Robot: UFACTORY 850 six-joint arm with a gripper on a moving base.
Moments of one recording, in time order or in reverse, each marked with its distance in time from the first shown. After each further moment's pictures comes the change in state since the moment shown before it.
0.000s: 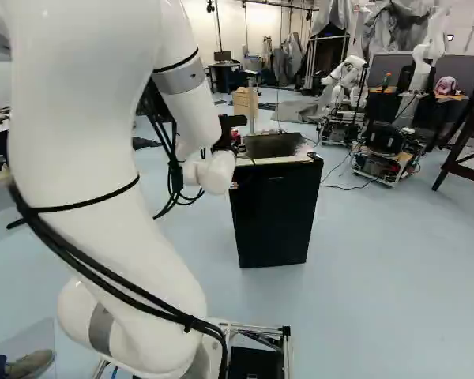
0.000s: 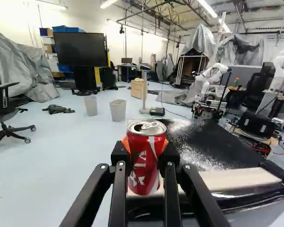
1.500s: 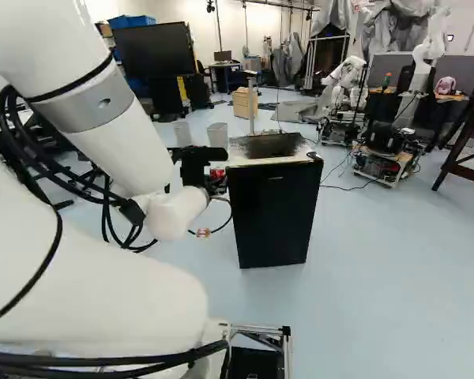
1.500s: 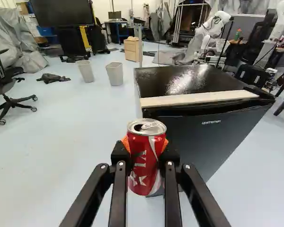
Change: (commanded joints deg) arm 7.9 22.5 22.6 11.7 -14.6 -1.6
